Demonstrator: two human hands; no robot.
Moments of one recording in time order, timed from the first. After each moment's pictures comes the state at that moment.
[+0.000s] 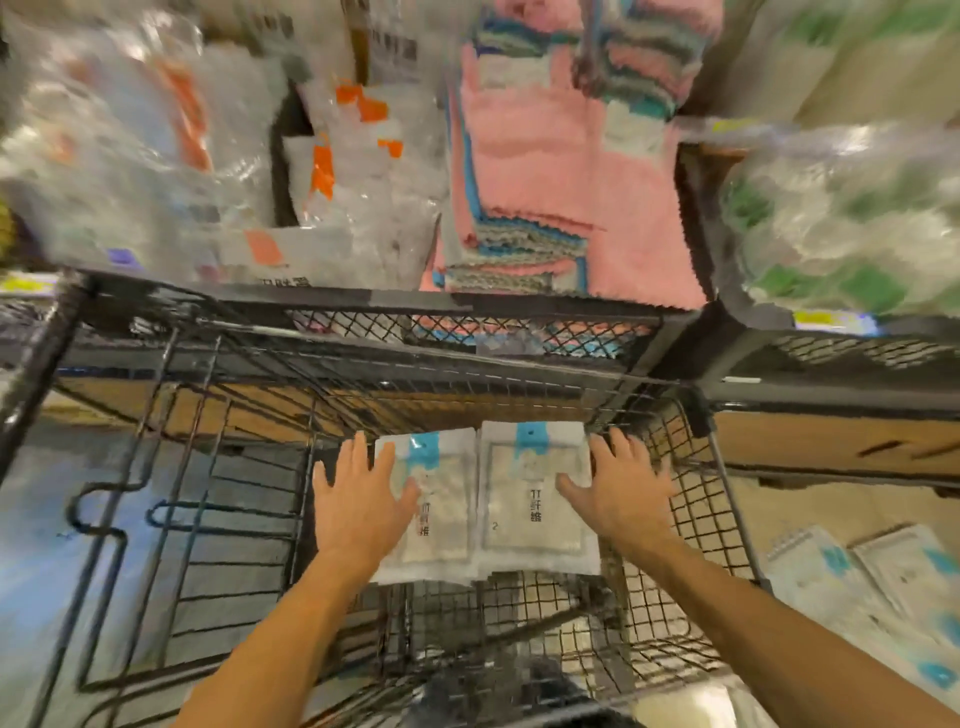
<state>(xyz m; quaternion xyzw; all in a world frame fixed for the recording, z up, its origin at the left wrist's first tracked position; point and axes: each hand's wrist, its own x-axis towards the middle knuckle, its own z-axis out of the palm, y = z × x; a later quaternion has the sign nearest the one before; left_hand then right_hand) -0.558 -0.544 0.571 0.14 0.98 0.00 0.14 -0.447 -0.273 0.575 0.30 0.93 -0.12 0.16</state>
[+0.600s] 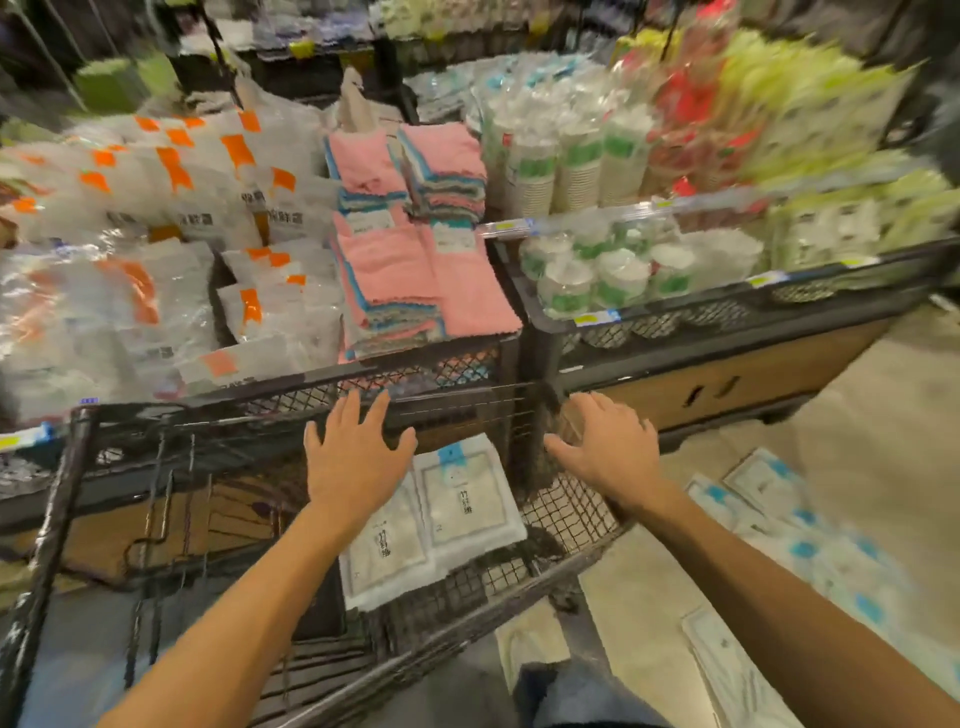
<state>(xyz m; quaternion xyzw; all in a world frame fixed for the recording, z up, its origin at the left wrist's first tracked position) -0.478 -0.502 0.800 0.27 0.96 0.08 0.06 -0.295 -0.285 0.791 0.40 0.90 -0.17 0.00</state>
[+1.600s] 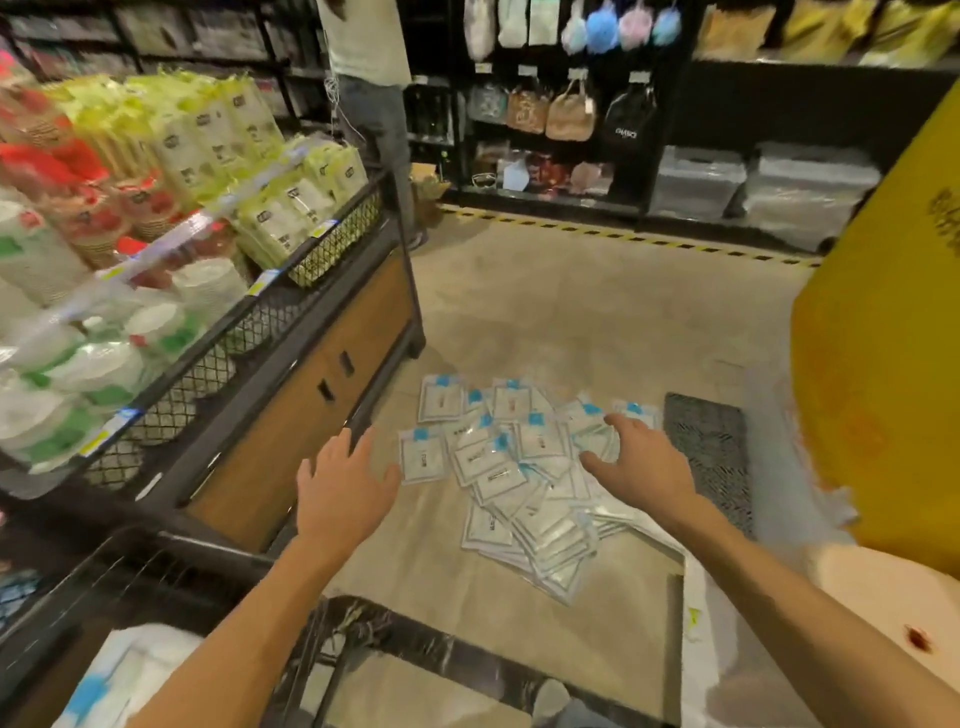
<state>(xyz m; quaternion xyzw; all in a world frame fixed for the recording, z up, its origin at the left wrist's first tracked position) -0.103 -0.243 0.772 0.70 0.70 0.04 0.11 0.234 -0.281 0.782 0.79 0.57 -0.19 -0.08</state>
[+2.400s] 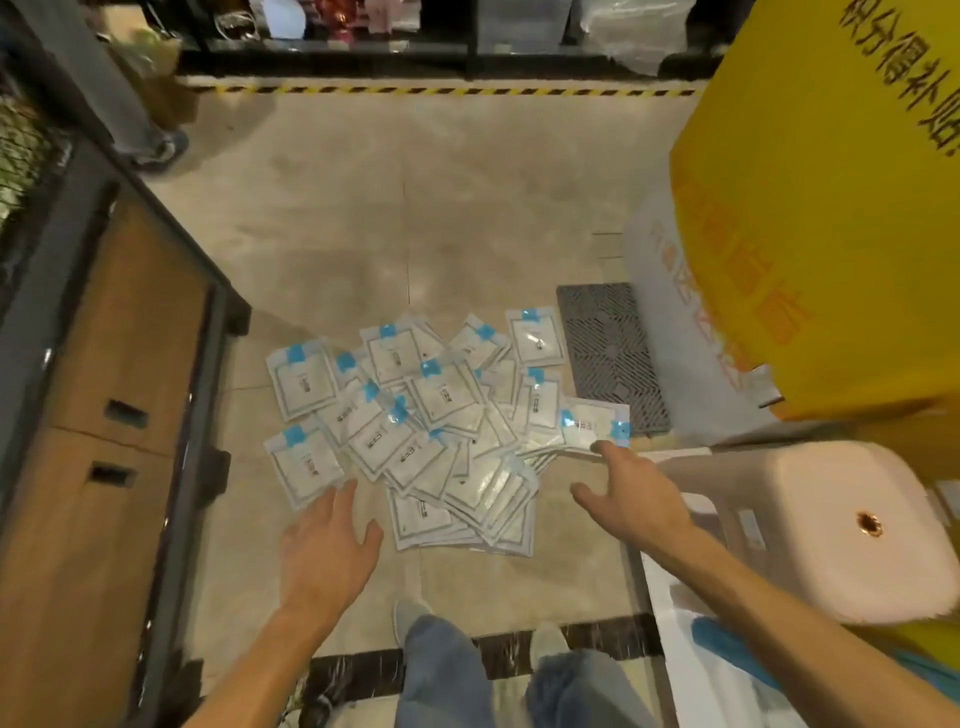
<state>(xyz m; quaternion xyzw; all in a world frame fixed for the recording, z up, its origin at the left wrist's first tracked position) -0.002 -0.015 0.568 0.78 0.57 -0.11 0.23 0.317 -0.161 0.631 0.88 0.38 -0.28 0.01</state>
